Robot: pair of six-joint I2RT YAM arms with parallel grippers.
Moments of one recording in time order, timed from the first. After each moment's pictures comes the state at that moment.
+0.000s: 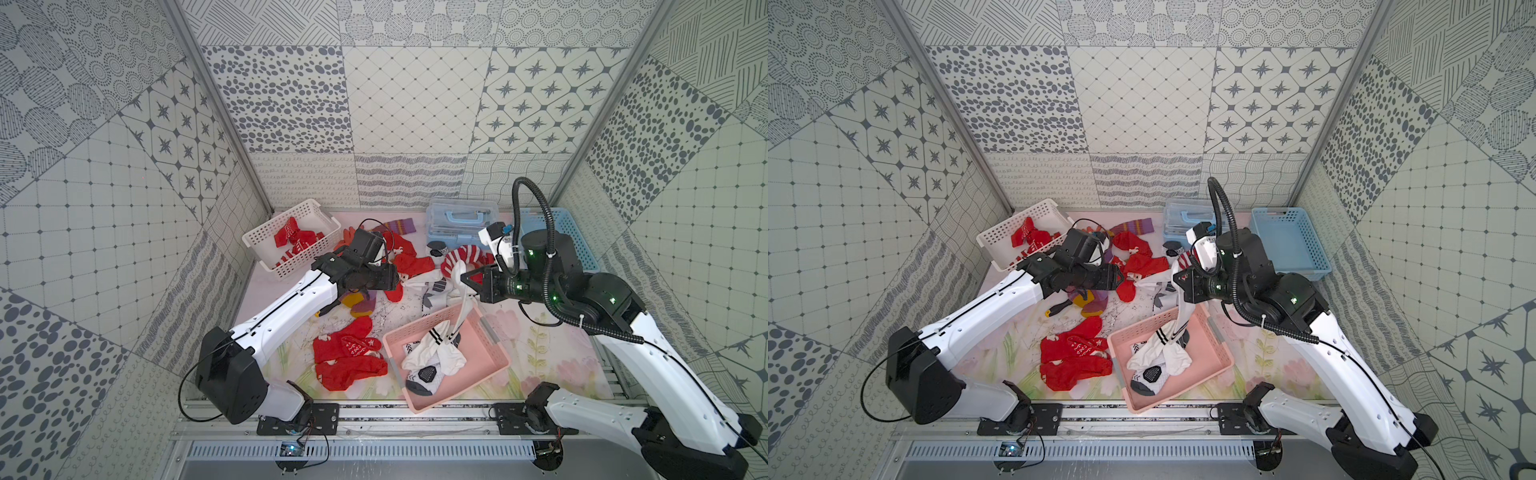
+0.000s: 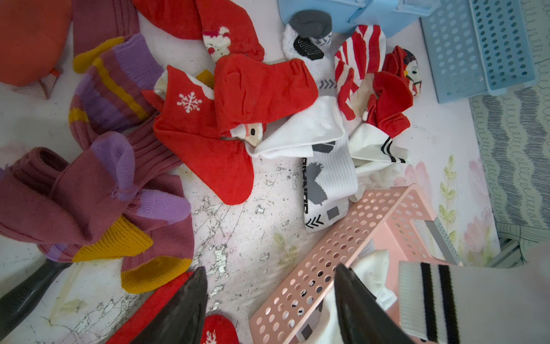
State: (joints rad) left arm -0.61 1.44 1.26 -0.73 0.10 -0.46; right arm 0.70 1.04 1.42 -1.01 -0.21 0.48
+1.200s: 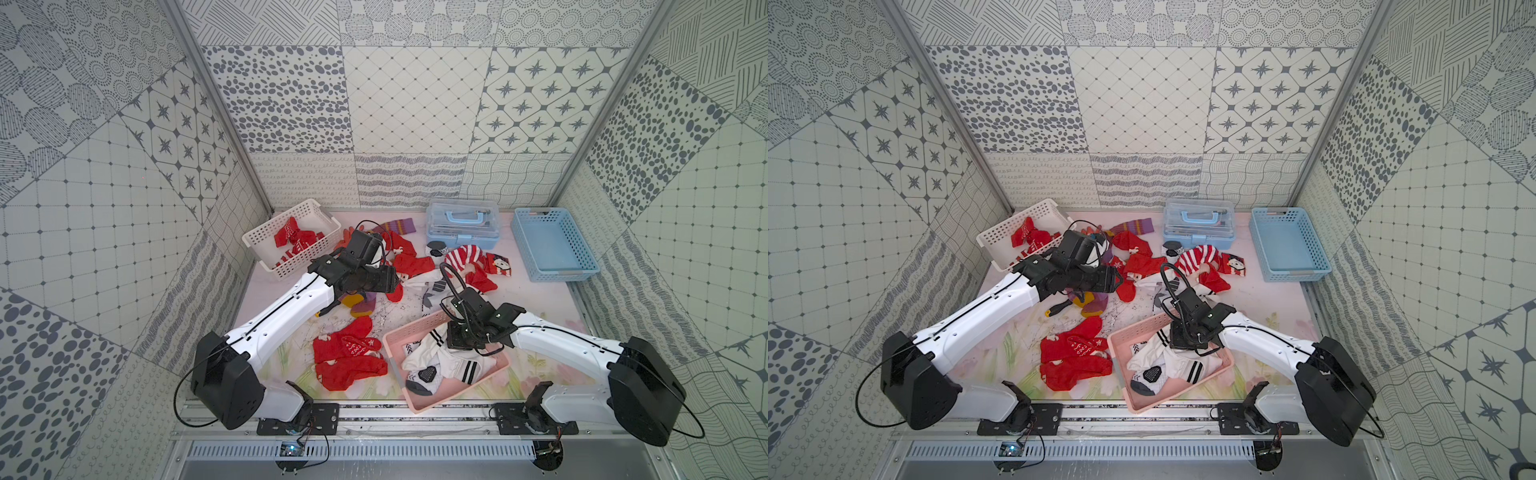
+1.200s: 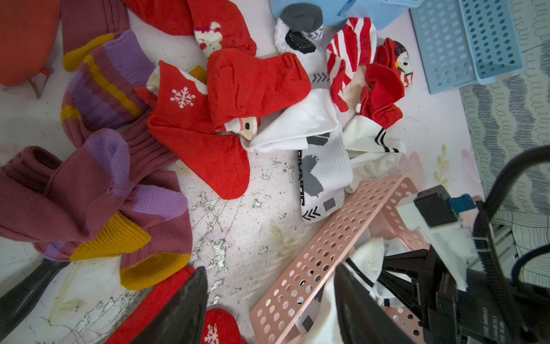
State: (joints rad) left arm -0.61 1.40 1.22 -0.73 0.13 -0.44; right arm 0.75 1.31 0.71 -0.58 -0.16 0.75
